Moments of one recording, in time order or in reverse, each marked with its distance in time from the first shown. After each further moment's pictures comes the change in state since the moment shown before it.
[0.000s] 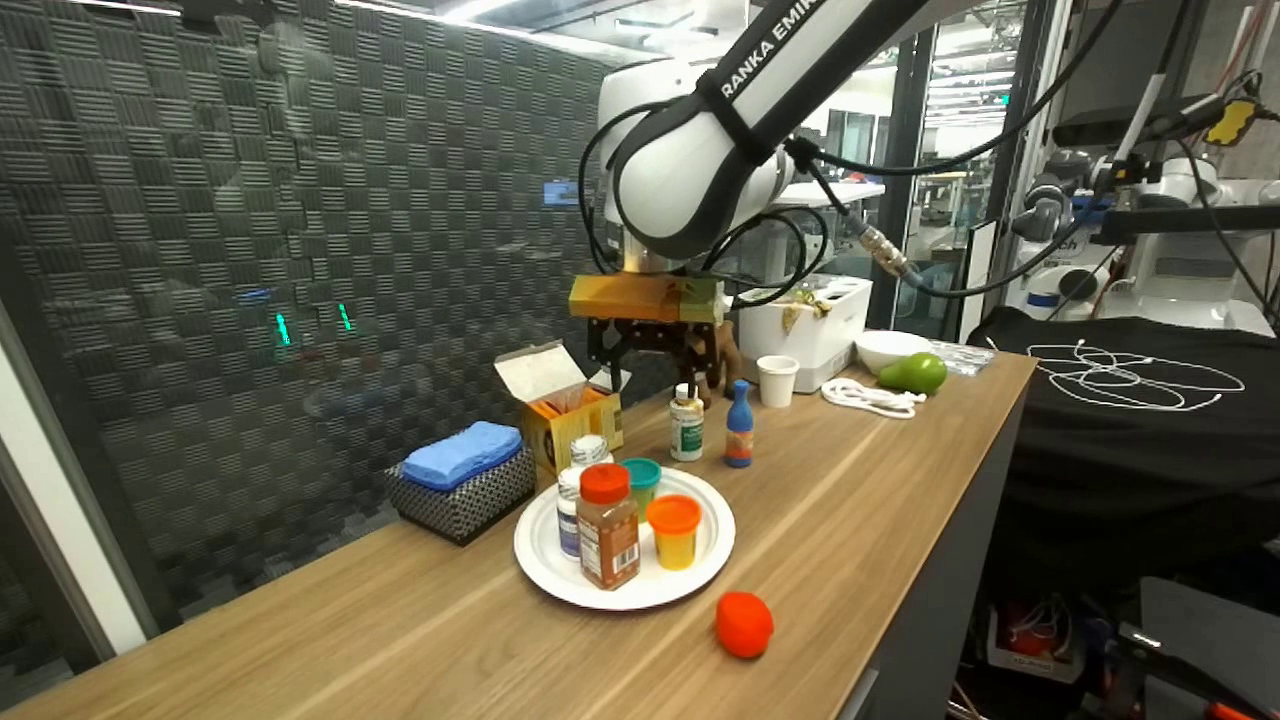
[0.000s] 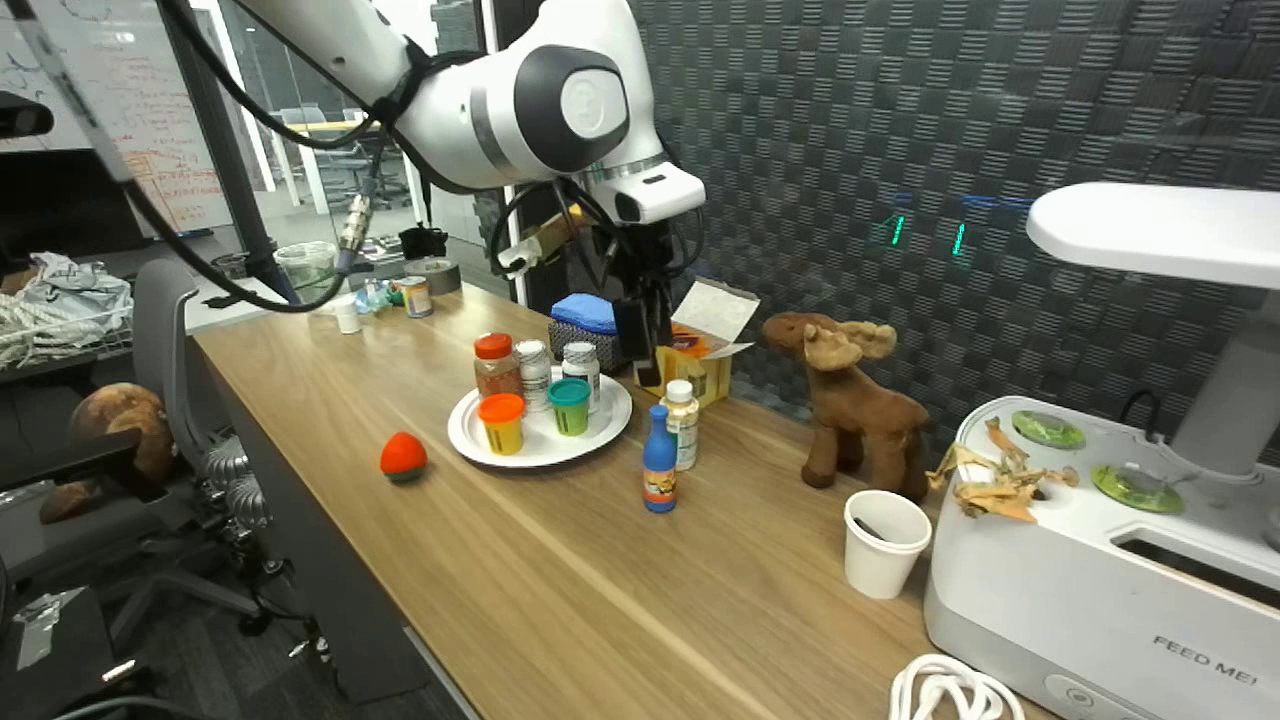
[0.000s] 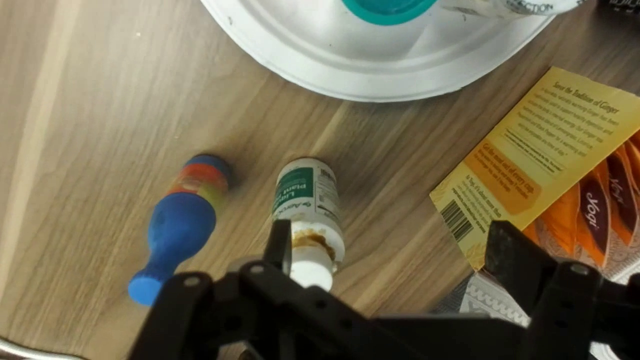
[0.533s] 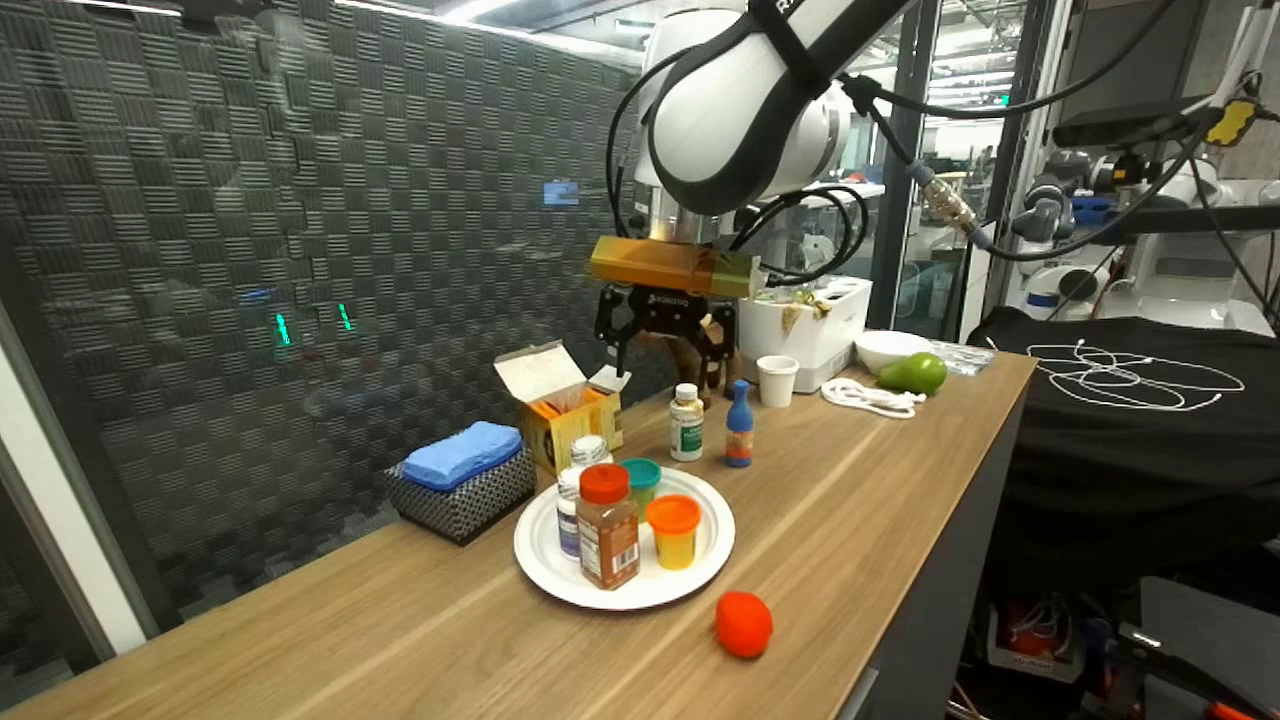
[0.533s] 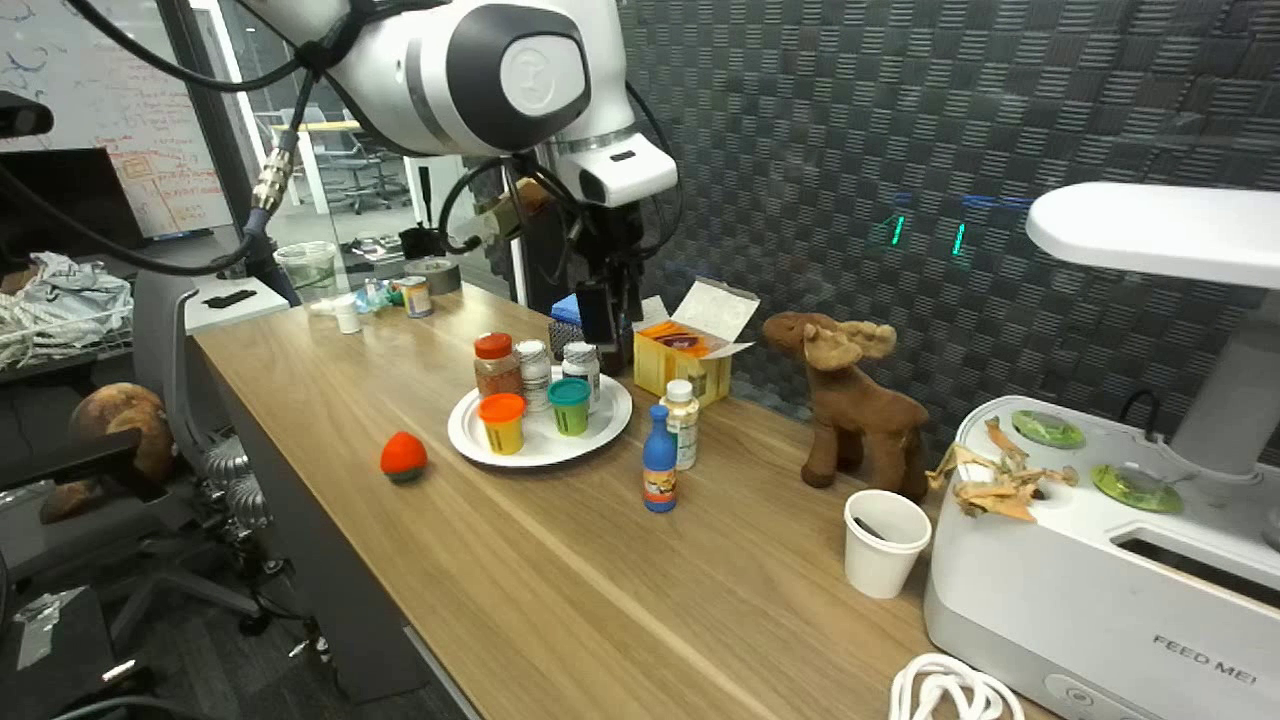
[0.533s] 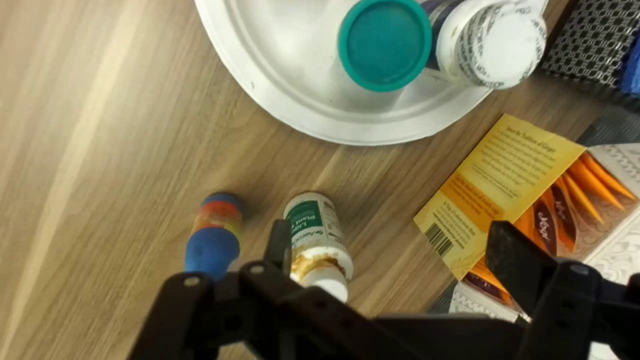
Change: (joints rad) arm -0.021 -0.155 0.031 -0.177 0.114 0.084 -0.079
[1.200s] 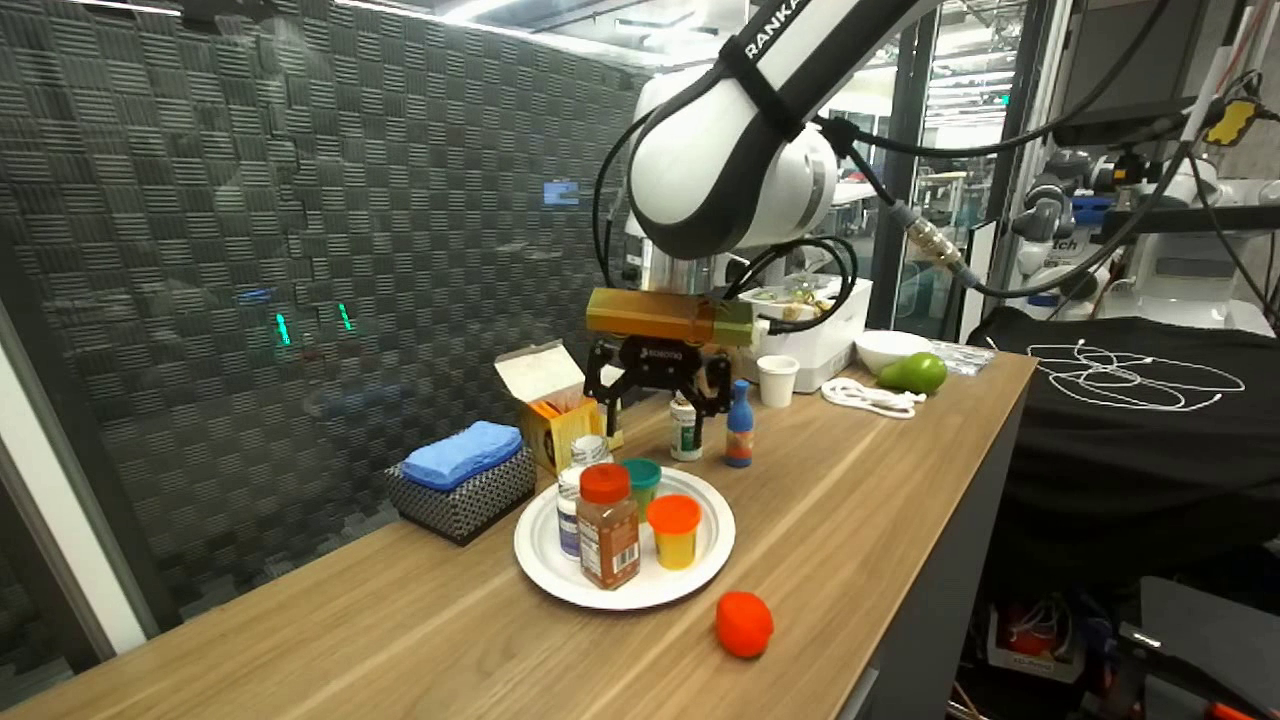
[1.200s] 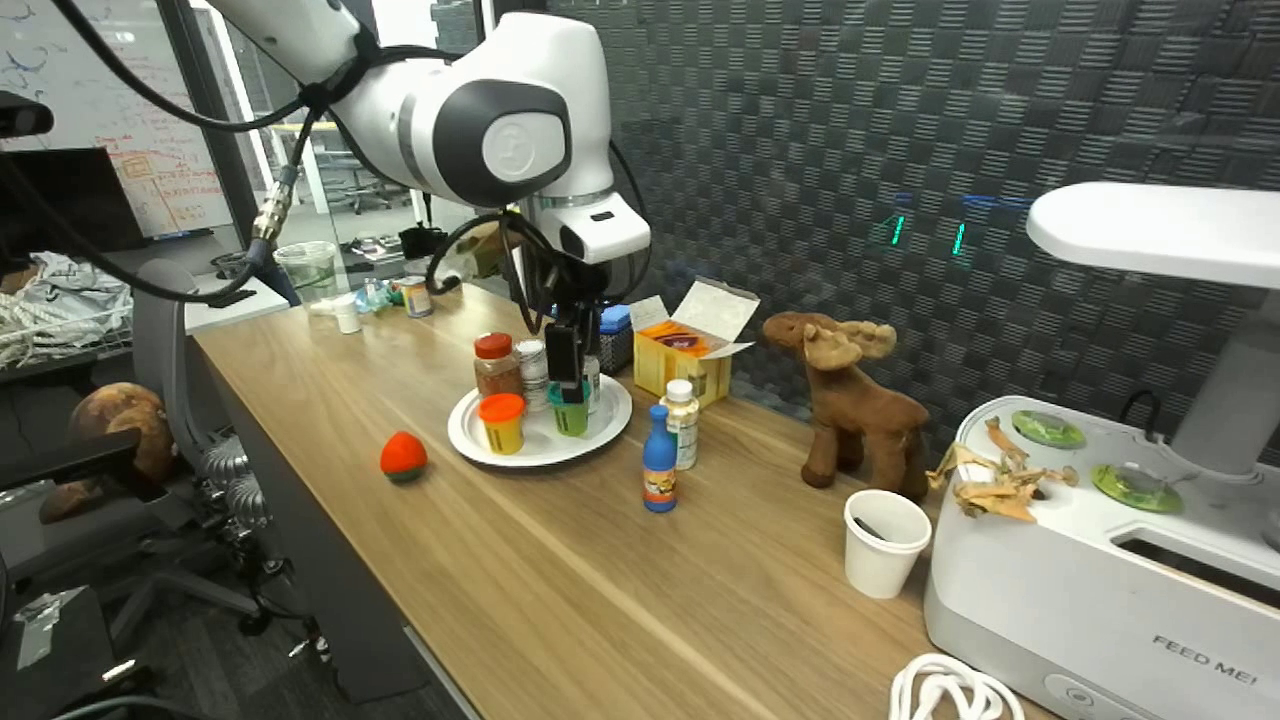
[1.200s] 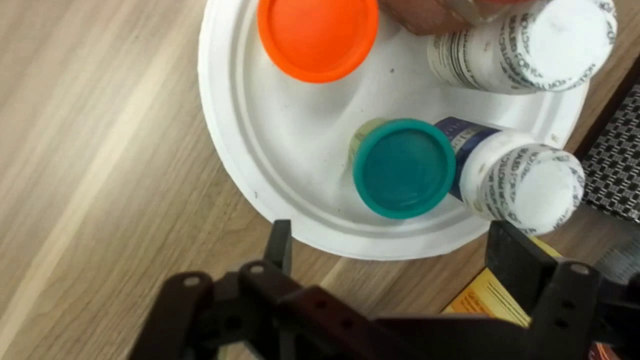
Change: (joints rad) arm -0.006 0.049 0.053 -0.029 0.135 -0.002 -0.132
